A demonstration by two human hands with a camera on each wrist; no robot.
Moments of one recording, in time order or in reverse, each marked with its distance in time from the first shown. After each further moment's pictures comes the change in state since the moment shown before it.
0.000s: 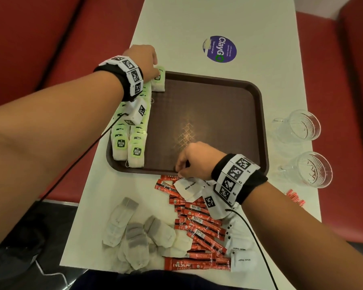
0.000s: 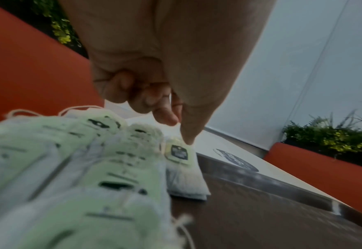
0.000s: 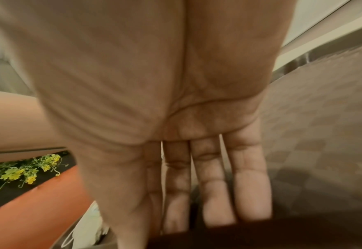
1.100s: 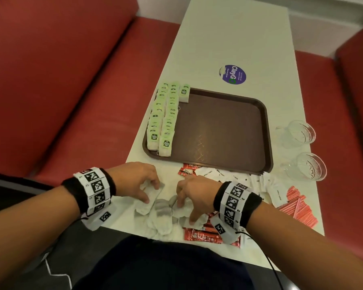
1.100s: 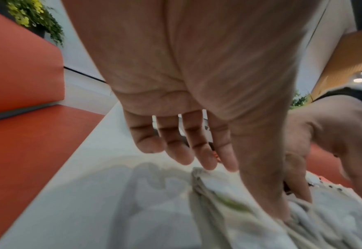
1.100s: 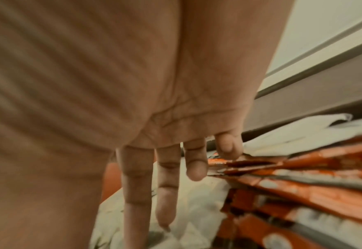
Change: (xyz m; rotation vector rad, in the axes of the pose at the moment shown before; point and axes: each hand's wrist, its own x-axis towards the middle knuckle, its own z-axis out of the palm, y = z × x) left_hand -0.309 -0.068 0.036 -0.007 -0.594 0.478; right_hand -0.056 -0.070 0.079 -0.391 -0.167 -0.274
